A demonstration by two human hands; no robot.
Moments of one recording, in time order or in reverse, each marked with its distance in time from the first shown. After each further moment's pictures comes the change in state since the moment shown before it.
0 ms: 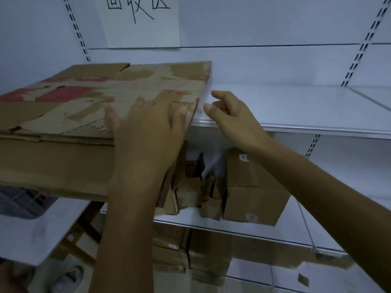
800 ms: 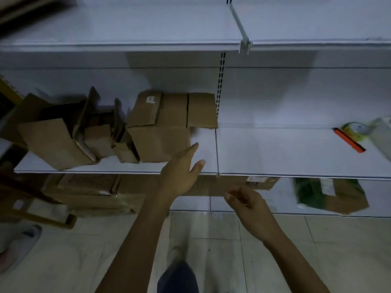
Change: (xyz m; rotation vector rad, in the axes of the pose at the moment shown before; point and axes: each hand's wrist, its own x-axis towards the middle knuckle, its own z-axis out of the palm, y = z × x) left_hand -0.199 0.220 0.264 -0.488 -0.755 -0.006; right_hand -0.328 0.240 -0.213 -0.061 0.014 0.542
